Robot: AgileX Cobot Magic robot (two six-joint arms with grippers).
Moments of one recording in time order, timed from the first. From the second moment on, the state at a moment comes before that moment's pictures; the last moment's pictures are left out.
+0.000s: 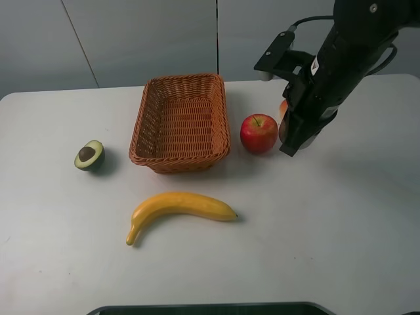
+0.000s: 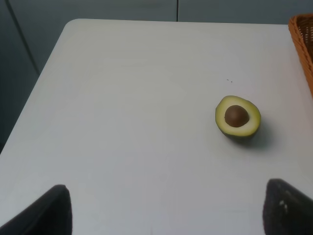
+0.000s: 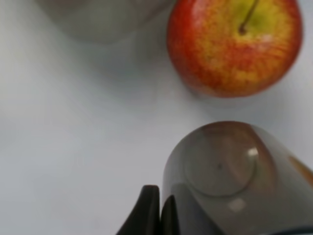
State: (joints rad) left arm -0.03 0.00 -0.51 0.17 1.09 -0.18; right arm 0.54 1.63 -1.00 -0.09 0.78 -0.40
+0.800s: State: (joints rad) left arm -0.03 0.00 -0.51 0.17 1.09 -0.18; right arm 0.76 1.92 -1.55 -0.09 0.92 -0.34
